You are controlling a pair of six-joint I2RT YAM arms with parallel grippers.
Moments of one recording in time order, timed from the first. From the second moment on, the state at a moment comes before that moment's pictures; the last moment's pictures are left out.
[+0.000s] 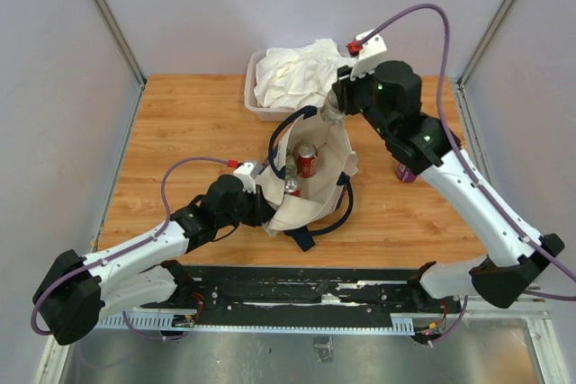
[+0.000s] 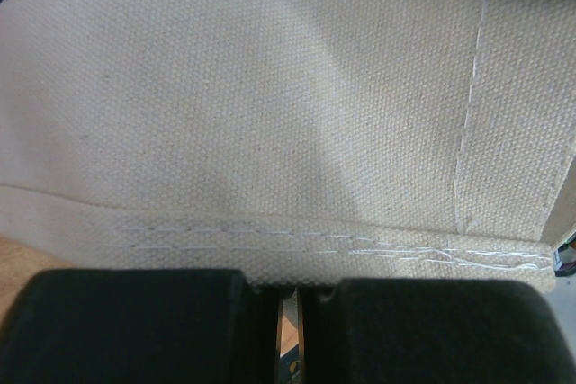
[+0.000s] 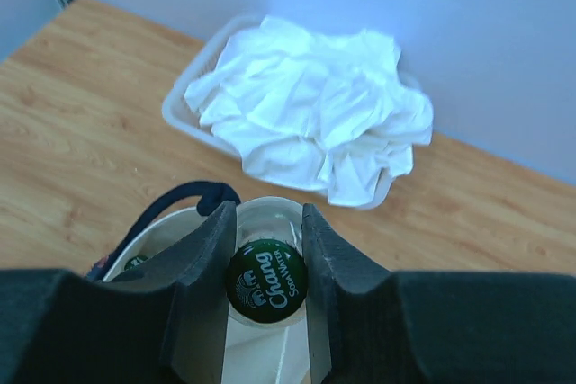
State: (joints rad) left arm -0.75 1.00 0.46 -0.03 0.06 -0.57; right arm 0.67 1.36 1.56 -0.41 0.27 -0.01
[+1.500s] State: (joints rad) left arm -0.75 1.00 0.47 -0.05 0.06 -0.56; right arm 0.27 1.38 1.02 -0.11 0.24 0.02
